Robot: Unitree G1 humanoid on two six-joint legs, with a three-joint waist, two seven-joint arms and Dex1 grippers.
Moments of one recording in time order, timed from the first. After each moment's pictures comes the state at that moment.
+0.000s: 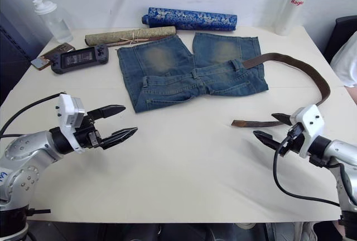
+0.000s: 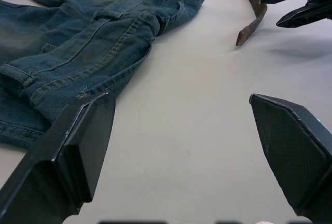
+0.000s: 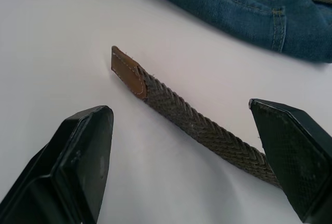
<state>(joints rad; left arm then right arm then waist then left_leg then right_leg) -0.15 0.71 0.28 -0.45 -0.67 0.60 -0.75 -0.07 -0.84 -0.33 -0.09 0.43 0.34 0.95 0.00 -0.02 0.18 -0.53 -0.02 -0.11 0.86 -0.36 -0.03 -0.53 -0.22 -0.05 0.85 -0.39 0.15</state>
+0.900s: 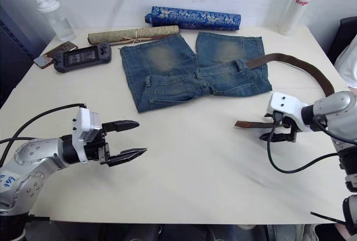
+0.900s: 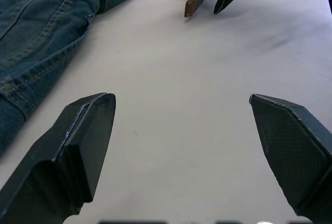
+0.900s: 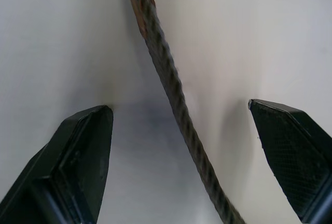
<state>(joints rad) -0.10 0.75 0.18 -0.51 -0.65 0.60 -0.83 -0.66 -1.07 0.19 0.37 0.02 0.27 1.35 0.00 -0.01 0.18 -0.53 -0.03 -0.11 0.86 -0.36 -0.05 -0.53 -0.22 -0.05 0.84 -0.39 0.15</state>
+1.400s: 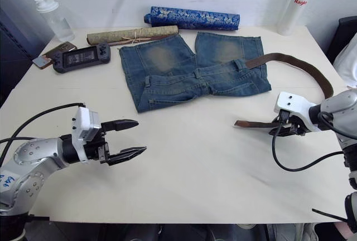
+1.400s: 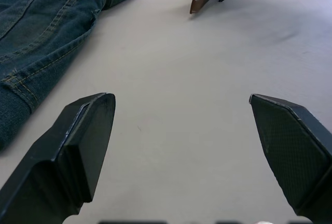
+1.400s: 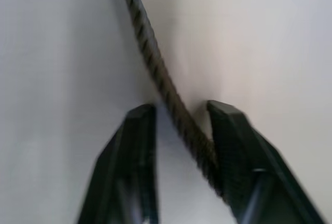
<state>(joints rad) -0.11 0.75 0.18 -0.51 -0.65 0.60 -0.82 -0.68 -1.08 0.20 0.40 -0.02 0.30 1.41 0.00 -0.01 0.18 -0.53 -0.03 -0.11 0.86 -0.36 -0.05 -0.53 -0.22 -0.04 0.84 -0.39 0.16</state>
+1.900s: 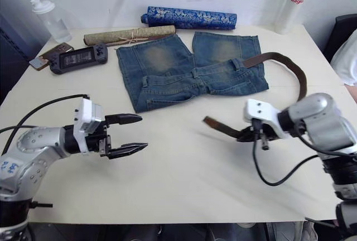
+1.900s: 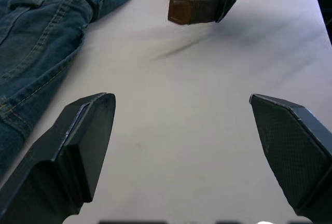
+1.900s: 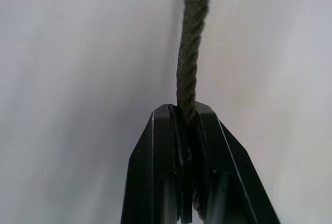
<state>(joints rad) -0.28 0.77 0.10 -0.39 -0.62 0.56 -0.96 -0.65 -0.96 0.22 -0.12 0.16 0.55 1.44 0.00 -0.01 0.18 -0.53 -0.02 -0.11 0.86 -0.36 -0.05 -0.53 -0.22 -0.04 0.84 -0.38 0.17</state>
